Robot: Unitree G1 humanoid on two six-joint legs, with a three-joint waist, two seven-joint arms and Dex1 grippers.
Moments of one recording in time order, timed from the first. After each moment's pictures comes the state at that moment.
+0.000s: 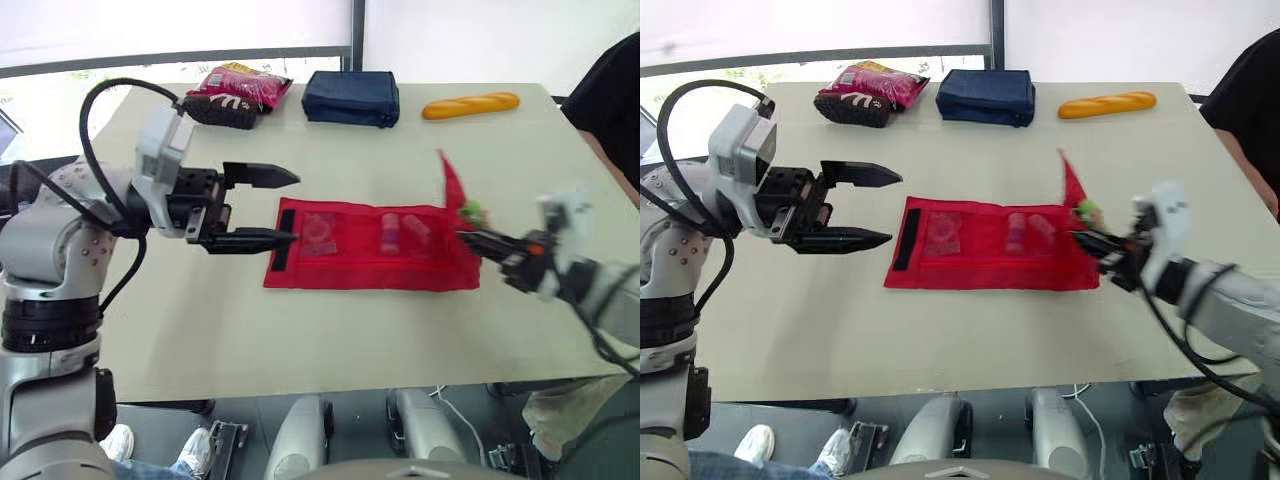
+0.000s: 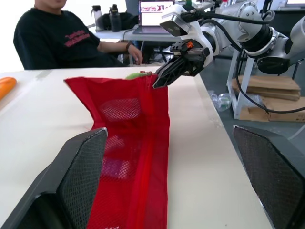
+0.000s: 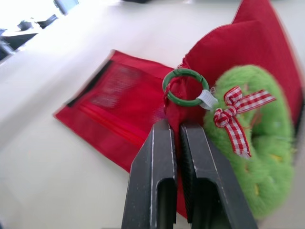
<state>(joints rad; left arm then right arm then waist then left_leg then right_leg) -0.62 0.92 0.16 -0.12 -0.75 0.59 -1.42 -0.32 -0.71 -0.15 -0.62 1.26 1.08 0.09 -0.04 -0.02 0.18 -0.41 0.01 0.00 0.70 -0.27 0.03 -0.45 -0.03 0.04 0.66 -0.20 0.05</state>
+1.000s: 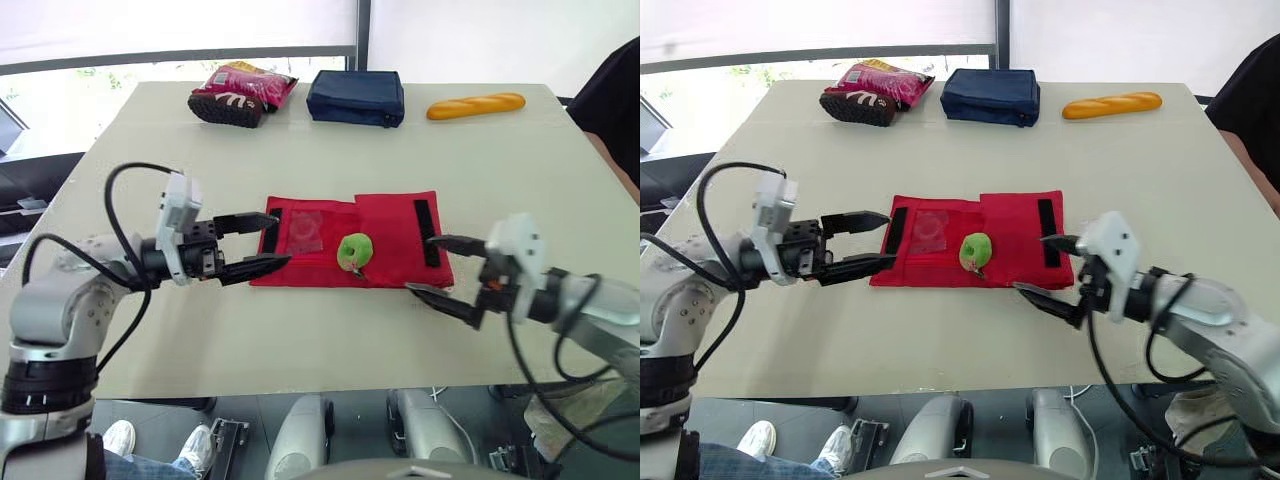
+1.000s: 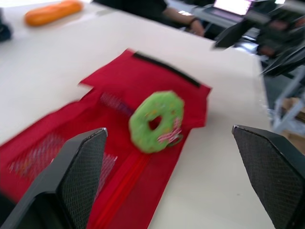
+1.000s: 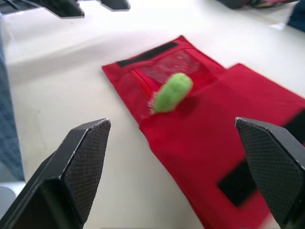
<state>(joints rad) -0.23 0.85 0.24 -0.21 -0.73 0.69 -1.06 -0.07 -0.84 -0.22 -0.77 0.83 0.75 0.64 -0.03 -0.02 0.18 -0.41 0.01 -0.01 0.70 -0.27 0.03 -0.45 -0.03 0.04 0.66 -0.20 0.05</state>
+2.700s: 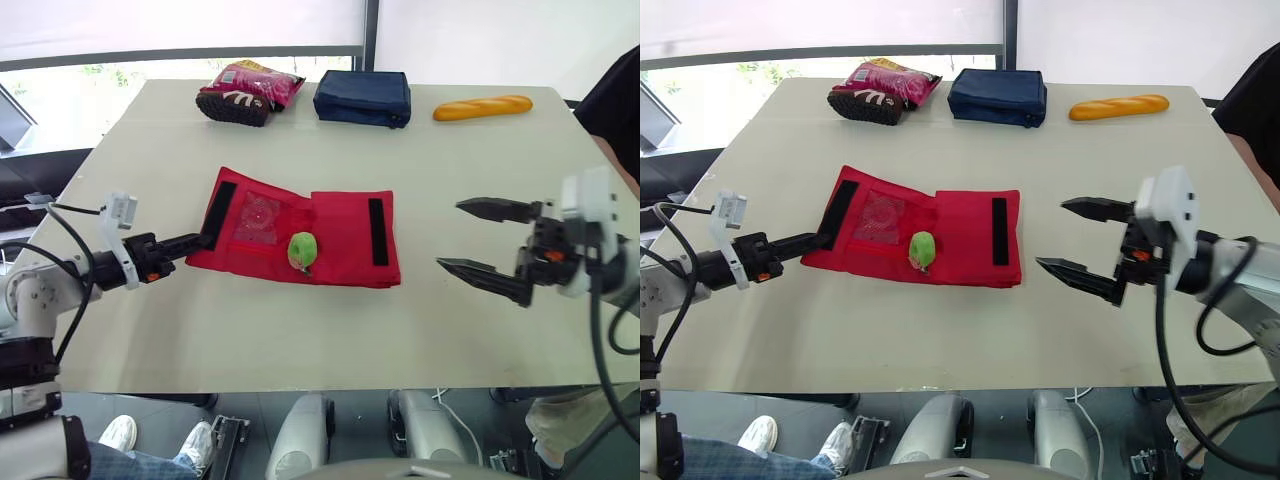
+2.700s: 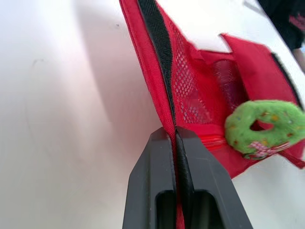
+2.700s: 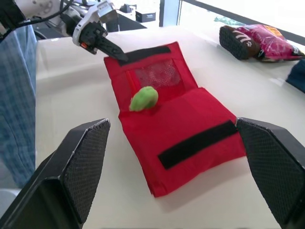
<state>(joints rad) -0.37 0.97 0.33 0.26 -0.73 0.99 -1.02 -0.30 -0.85 -0.18 -0.63 0.92 0.71 0.73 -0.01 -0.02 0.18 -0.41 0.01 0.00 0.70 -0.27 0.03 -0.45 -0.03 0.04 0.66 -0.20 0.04</state>
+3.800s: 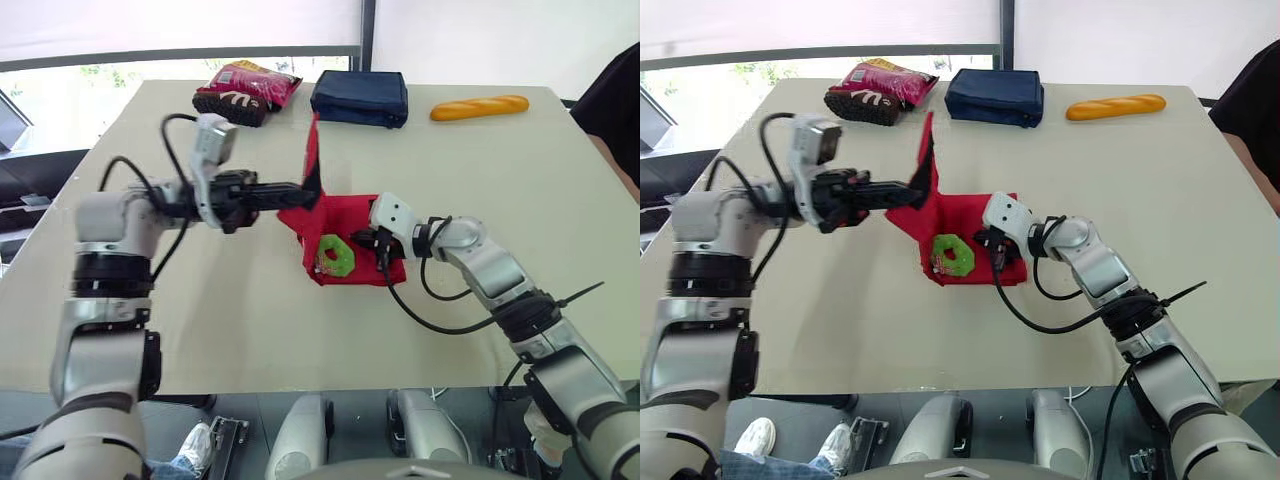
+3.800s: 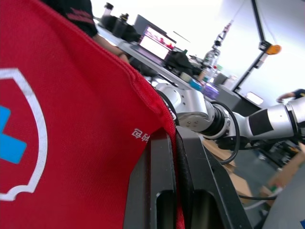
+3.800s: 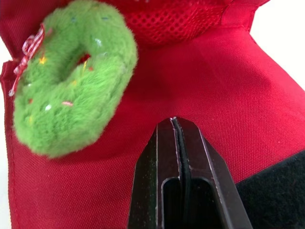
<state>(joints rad) -0.85 0.64 -0.01 0.33 -0.67 0.89 -1.44 -0.73 -0.34 0.42 0.19 0.08 0.36 0.82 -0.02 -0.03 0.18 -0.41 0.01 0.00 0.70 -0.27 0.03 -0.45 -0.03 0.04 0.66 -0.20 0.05</state>
